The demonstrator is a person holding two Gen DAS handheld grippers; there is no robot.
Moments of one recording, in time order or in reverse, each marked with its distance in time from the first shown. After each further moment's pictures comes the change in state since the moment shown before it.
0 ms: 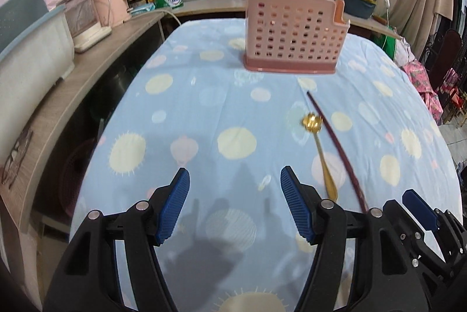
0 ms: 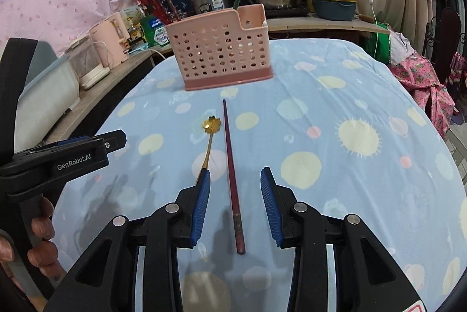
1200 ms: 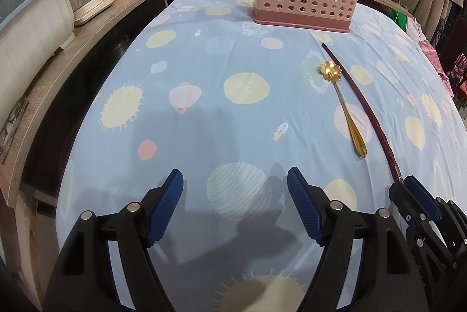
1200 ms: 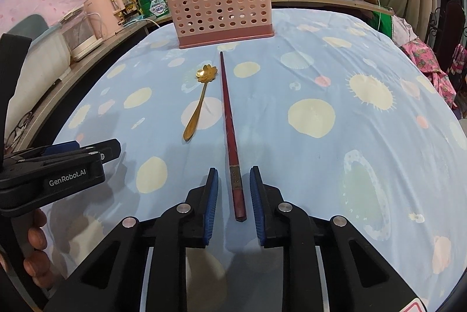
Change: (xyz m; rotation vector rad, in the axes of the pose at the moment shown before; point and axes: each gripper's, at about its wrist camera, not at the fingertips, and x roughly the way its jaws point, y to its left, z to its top) left arm 0.027 0.003 -0.033 0.000 0.106 0.040; right arm 0.029 0.002 -0.030 -0.020 0.084 -0.031
